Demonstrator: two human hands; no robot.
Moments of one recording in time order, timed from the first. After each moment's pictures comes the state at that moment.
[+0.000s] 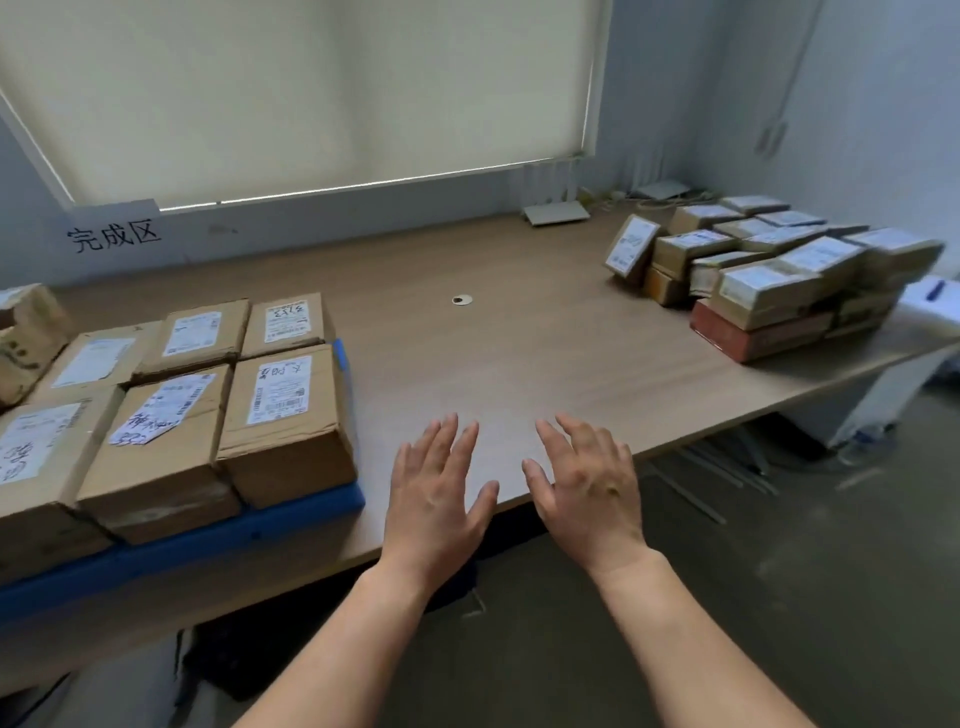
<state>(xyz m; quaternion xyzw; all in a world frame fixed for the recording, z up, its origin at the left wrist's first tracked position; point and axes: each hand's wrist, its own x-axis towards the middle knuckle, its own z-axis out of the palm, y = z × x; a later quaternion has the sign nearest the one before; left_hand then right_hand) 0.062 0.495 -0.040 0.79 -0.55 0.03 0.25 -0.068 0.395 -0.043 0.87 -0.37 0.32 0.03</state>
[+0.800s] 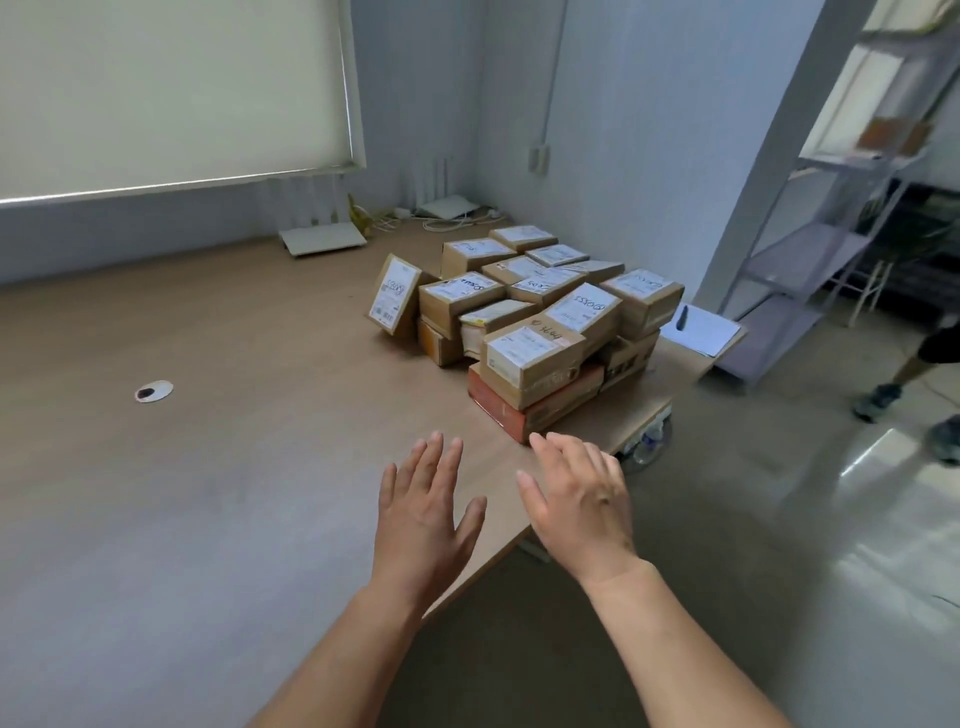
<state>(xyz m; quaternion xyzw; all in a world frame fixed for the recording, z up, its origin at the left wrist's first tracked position) -0.076 0.110 -0.055 0.74 -0.64 -0.06 0.20 -0.227 0.062 -0.034 0.80 -0.55 0.24 0.07</state>
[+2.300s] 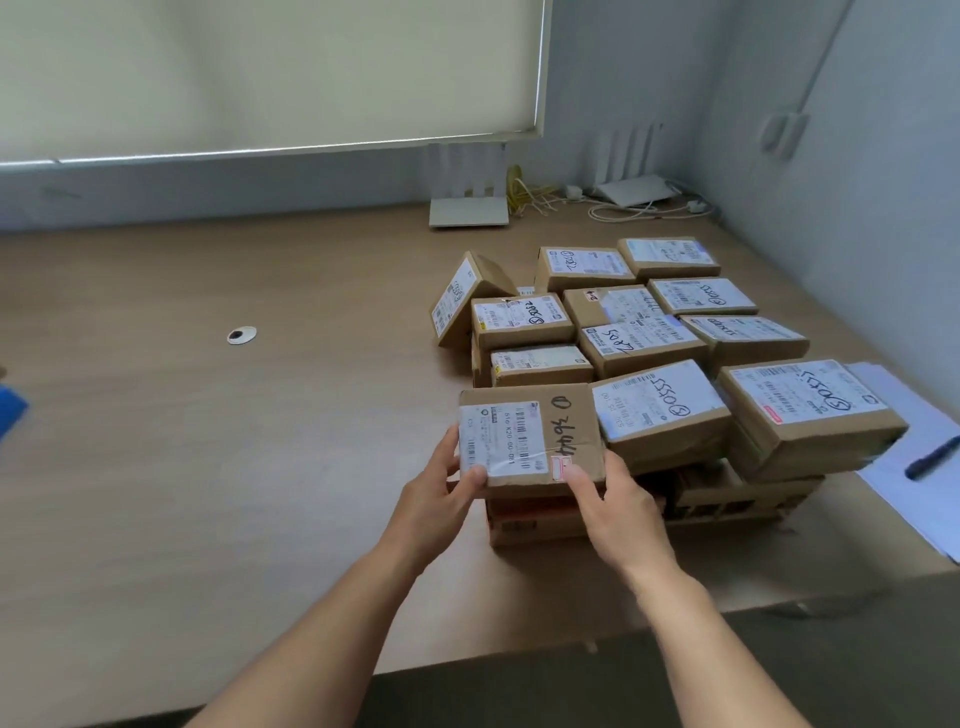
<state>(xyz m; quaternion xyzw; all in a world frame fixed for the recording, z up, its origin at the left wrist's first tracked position) -0.164 -0.122 -0.054 0.79 -0.30 -0.29 0.44 -0.309 -0.254 -0.070 0.79 -0.42 0.15 -0.42</state>
